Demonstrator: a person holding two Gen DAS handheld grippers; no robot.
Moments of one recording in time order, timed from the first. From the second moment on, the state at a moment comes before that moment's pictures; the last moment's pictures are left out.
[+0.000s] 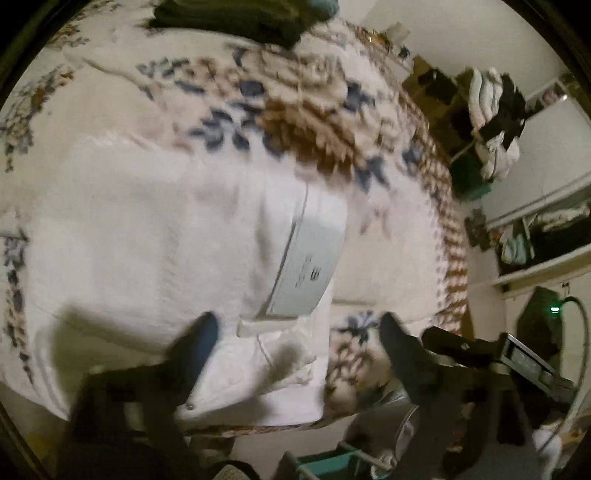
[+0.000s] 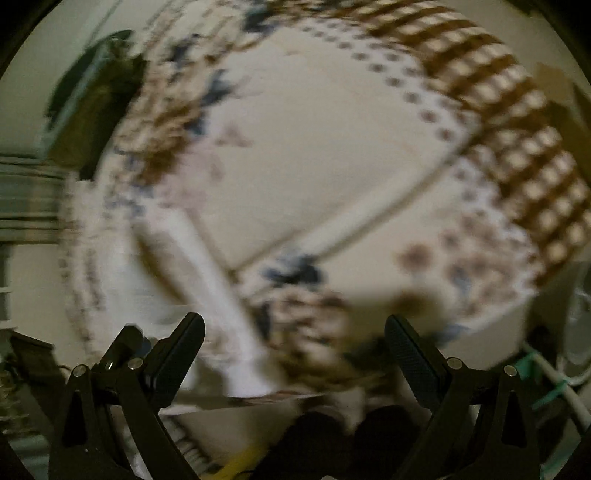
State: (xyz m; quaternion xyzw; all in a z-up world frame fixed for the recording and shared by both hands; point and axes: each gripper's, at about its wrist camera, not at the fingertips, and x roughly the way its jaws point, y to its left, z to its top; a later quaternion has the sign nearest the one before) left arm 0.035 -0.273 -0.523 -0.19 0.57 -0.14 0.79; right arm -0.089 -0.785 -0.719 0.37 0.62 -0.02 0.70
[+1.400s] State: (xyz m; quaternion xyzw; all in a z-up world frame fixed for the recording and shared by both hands) left arm 0.136 -0.160 -0.624 -0.21 0.63 0.00 0.75; right arm -0.043 -0.745 -0.730 0.27 0.60 -0.09 0.74
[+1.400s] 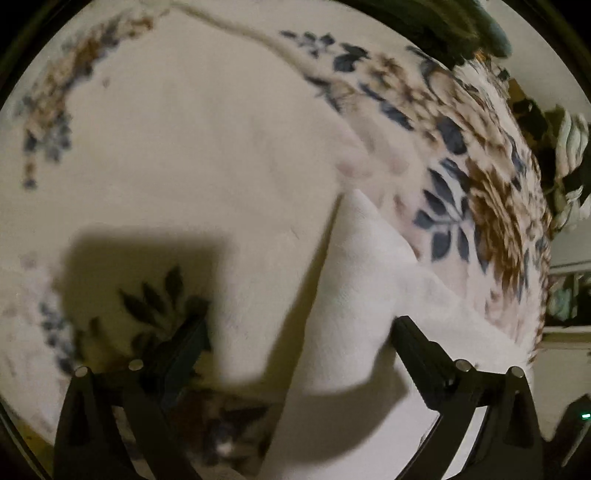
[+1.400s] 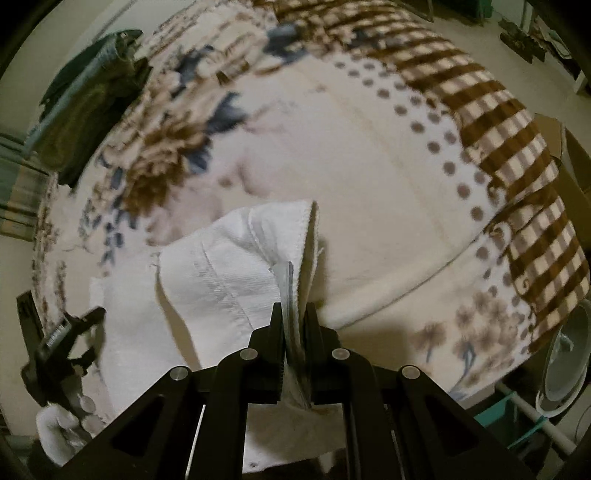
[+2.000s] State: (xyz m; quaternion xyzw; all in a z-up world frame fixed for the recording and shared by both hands) left arm 0.047 -0.181 -0.603 -0.20 0.65 -0.03 0.73; right arm -0.138 -0.768 -0.790 0.52 0.62 -0.07 0.59
